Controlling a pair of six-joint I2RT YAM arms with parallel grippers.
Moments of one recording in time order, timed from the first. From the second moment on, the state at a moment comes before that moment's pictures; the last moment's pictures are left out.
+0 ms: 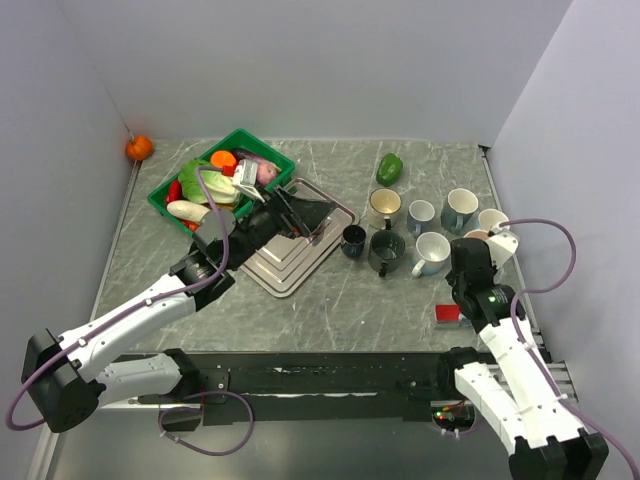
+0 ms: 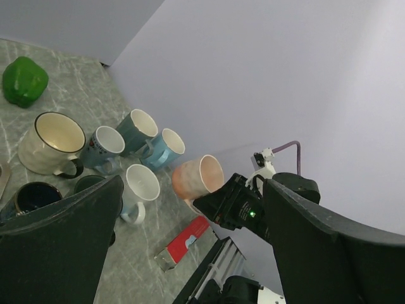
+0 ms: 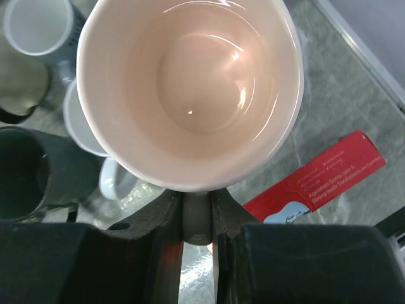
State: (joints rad) left arm -0.79 1.09 0.89 0.39 0.03 -0.83; right arm 0.20 0.69 0.68 -0.74 0.59 0.63
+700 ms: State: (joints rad) left arm -0.78 1.07 0.89 0.36 0.01 -0.82; right arm -0.06 0.97 0.55 -0.52 0.35 0.69
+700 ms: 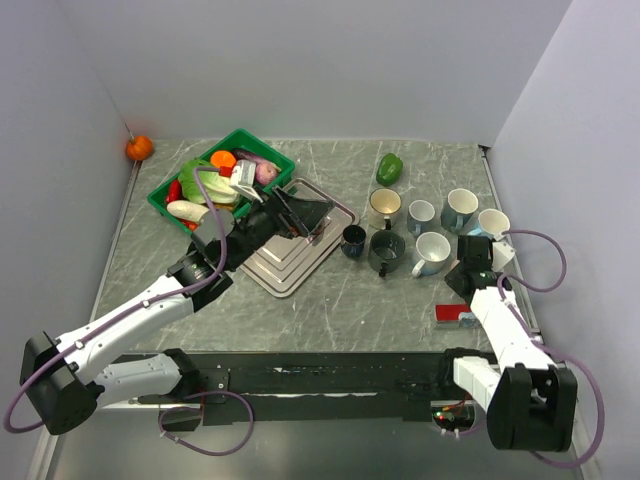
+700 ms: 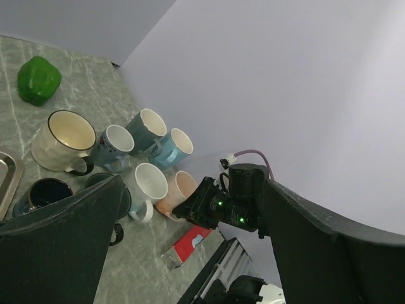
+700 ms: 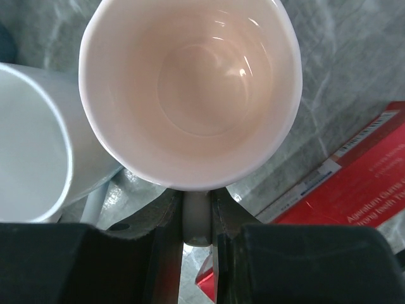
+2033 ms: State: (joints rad) left arm -0.72 1.71 1.33 -0.04 -0.30 -0.57; right arm -0.07 0.71 0.77 -0.48 -0.02 0.61
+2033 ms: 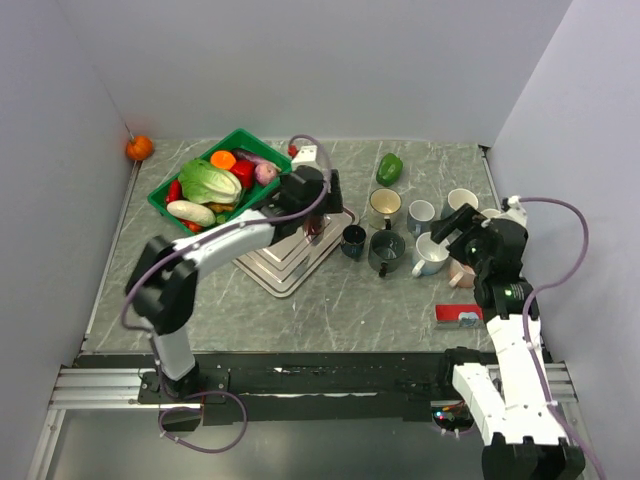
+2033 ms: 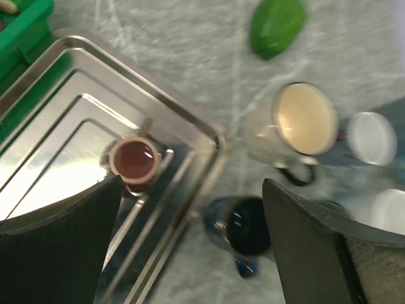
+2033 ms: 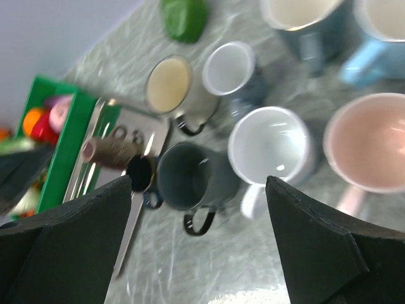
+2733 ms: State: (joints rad) left arm -0.67 2.18 1.69 -0.36 -0.49 -0.51; right arm -0.02 0.78 0.77 -0.42 -0.22 0.57
